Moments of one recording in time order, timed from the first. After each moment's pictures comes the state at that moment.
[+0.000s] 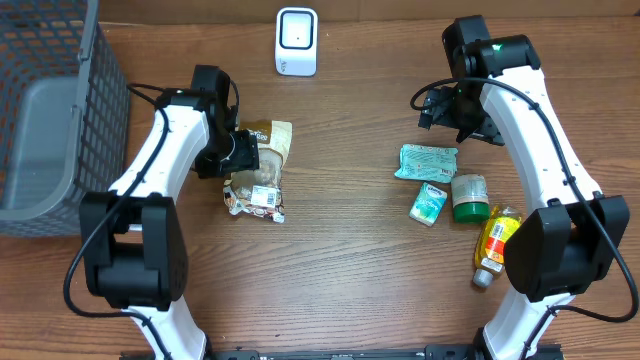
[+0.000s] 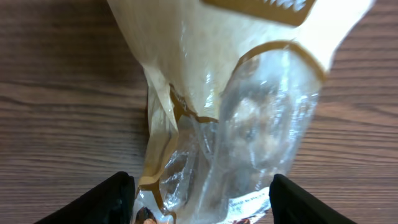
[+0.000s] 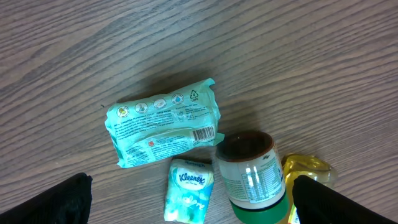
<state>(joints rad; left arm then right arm) -0.10 1.94 1.47 -1.02 0.12 -0.25 0.16 1.96 1.85 -1.36 0.18 0.48</state>
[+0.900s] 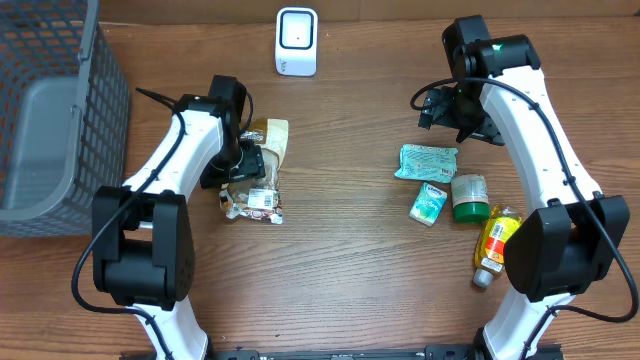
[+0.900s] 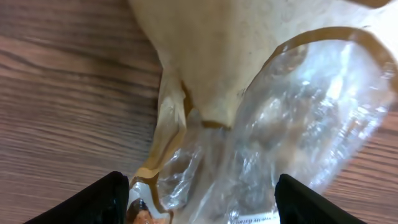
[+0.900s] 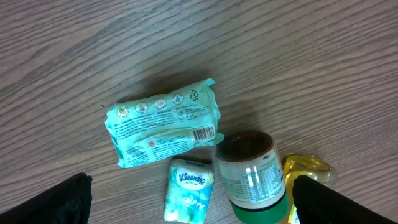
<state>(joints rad) -0.16 1.96 1.42 -1.02 -0.01 -0.38 0.16 1.96 1.85 -1.36 0.18 0.48</state>
